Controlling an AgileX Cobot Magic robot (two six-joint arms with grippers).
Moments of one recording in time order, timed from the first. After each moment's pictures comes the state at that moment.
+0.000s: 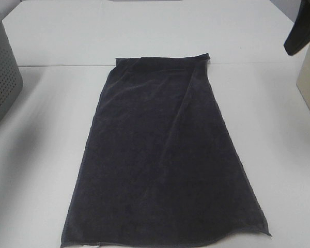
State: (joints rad) left arm 0.05 1.48 -1.51 0.00 1.15 -0.02; right arm 0.05 1.47 -1.36 0.24 1.22 -0.13
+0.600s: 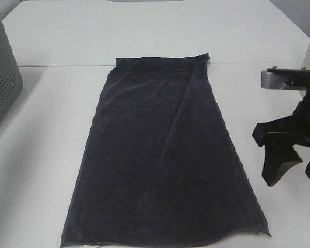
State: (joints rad) left arm 0.05 1.22 -1.30 0.00 1.15 -0.02; right arm 0.31 1.46 -0.87 0.12 1.06 0.12
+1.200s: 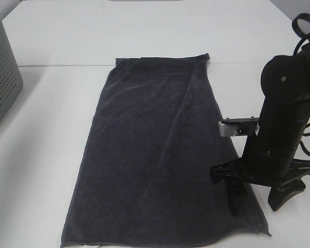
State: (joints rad) left arm 0.05 1.22 -1.30 0.00 1.15 0.01; right arm 0.42 1.82 -0.85 0.10 0.79 0.23
